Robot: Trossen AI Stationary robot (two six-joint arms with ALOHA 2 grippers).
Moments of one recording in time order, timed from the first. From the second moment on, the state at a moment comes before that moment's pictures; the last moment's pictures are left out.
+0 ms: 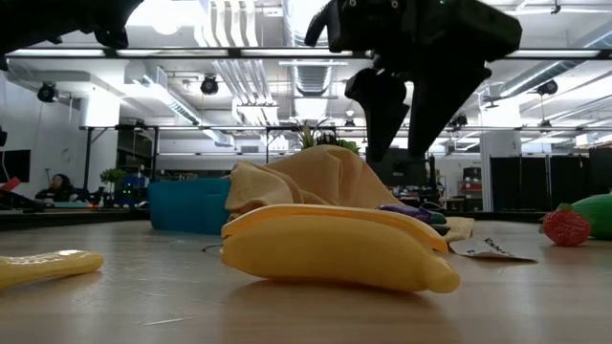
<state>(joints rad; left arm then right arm) -0.01 0.21 0.19 0.38 -0.03 0.22 0.26 1.87 1.43 -0.88 0.06 -0.03</state>
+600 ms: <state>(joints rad) -0.01 0.21 0.19 0.38 -0.03 0.22 0.24 1.87 1.27 -0.70 0.08 -0.01</state>
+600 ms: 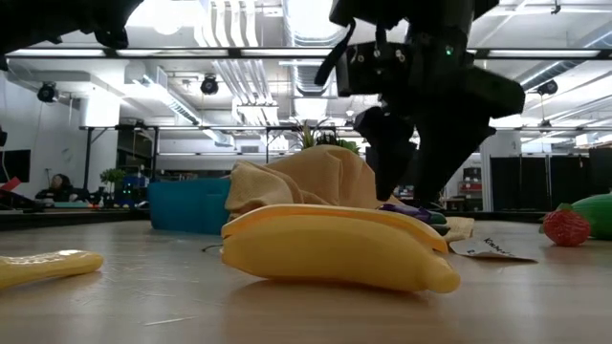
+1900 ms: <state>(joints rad) -0.01 0.21 0.19 0.38 -0.03 0.22 0.23 1.87 1.16 -0.54 0.08 0.02</state>
